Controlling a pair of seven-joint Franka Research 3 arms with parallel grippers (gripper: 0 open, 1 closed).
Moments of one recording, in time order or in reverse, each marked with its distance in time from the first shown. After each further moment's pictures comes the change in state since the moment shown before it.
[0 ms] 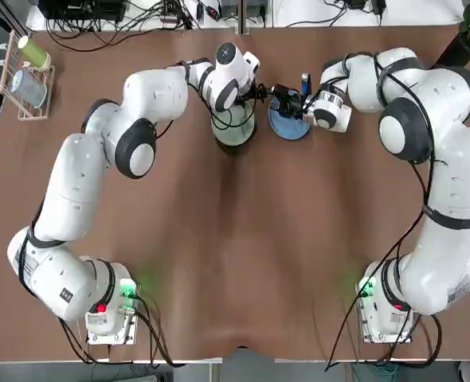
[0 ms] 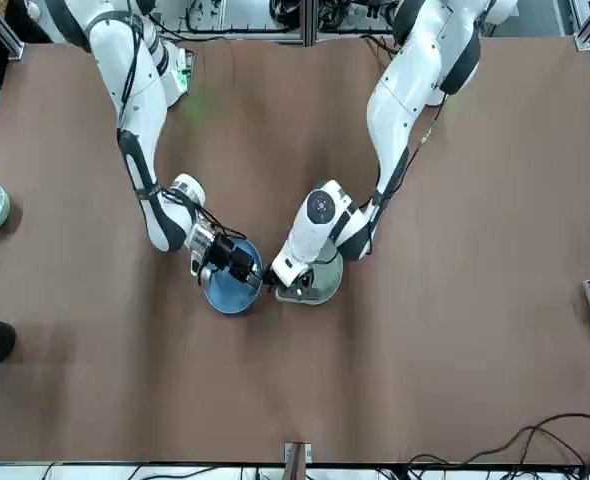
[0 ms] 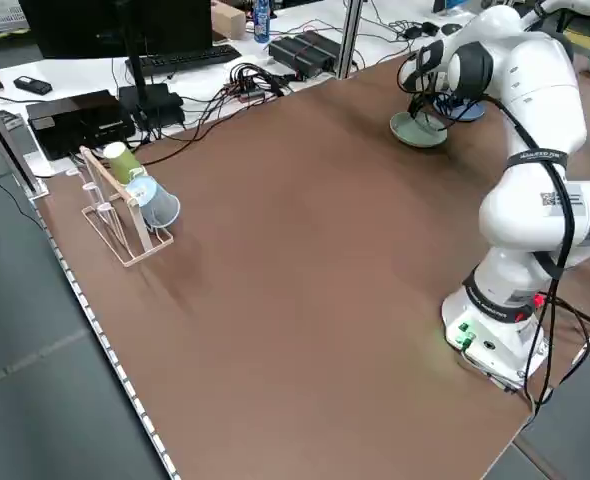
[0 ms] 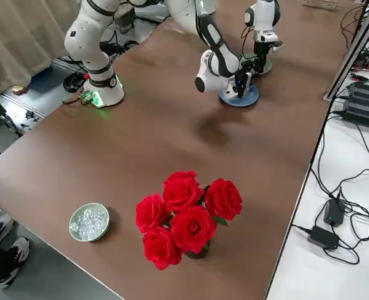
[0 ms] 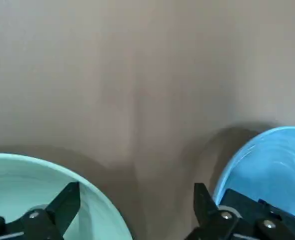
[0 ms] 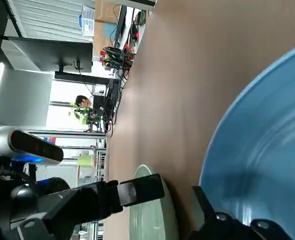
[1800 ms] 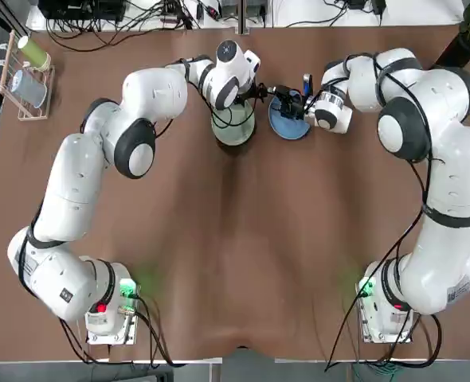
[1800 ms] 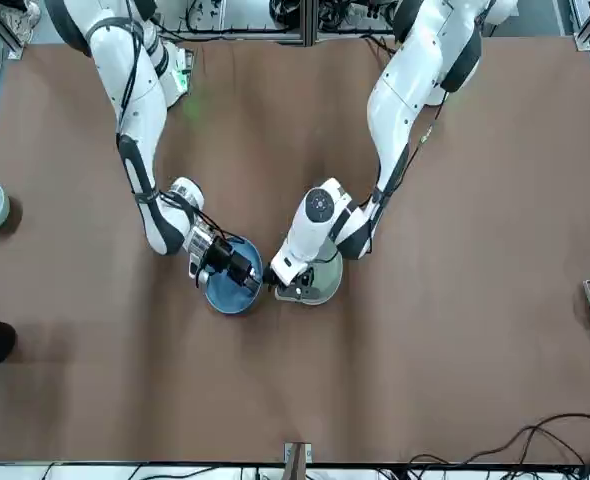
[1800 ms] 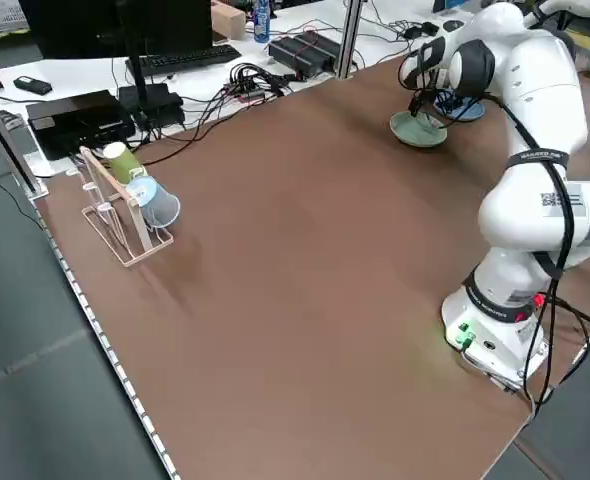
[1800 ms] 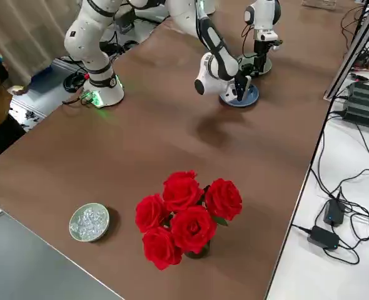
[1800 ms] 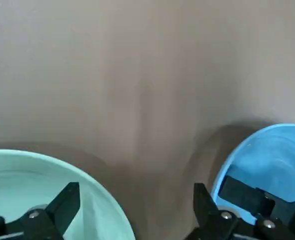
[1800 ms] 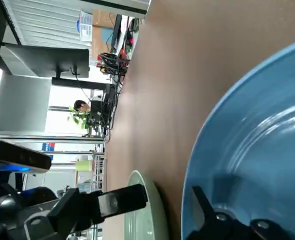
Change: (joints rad) left arm -0.004 -0.014 0.003 -0.002 0.003 -0.027 0.001; right arm -0.008 0.021 -0.007 0.008 0.011 -0.006 0.001
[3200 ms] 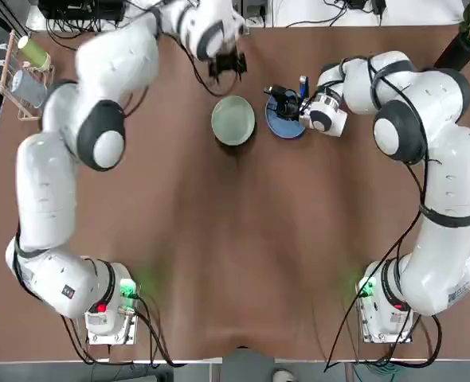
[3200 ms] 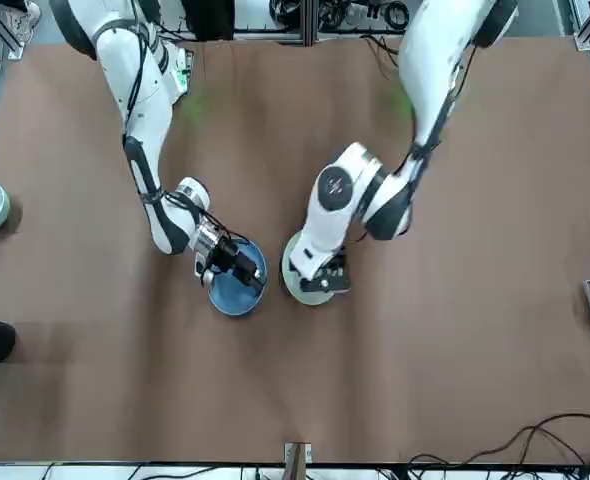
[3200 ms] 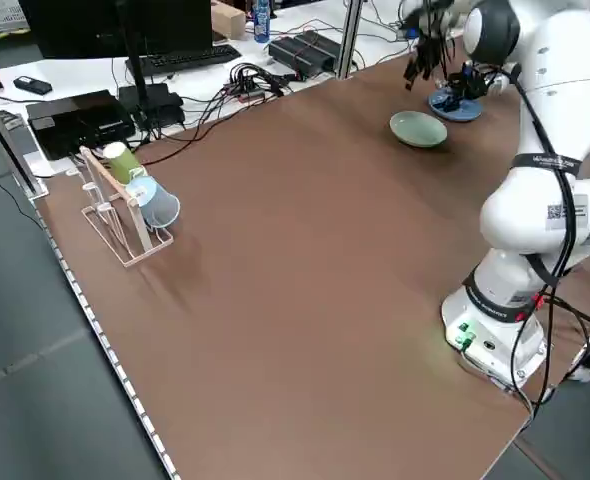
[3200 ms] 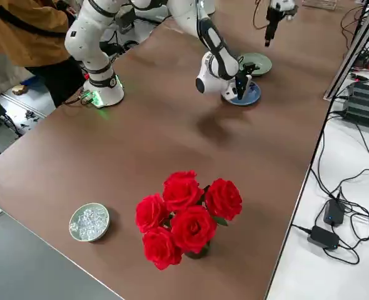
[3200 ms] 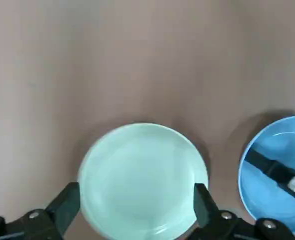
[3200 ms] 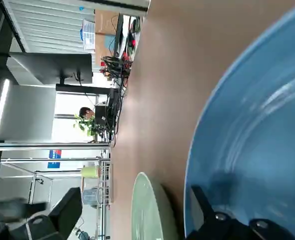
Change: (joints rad) left arm 0.108 -0.357 0.001 -0.066 0.001 -0.546 0.040; right arm 0.037 0.021 0.009 0.024 0.089 0.000 0.000
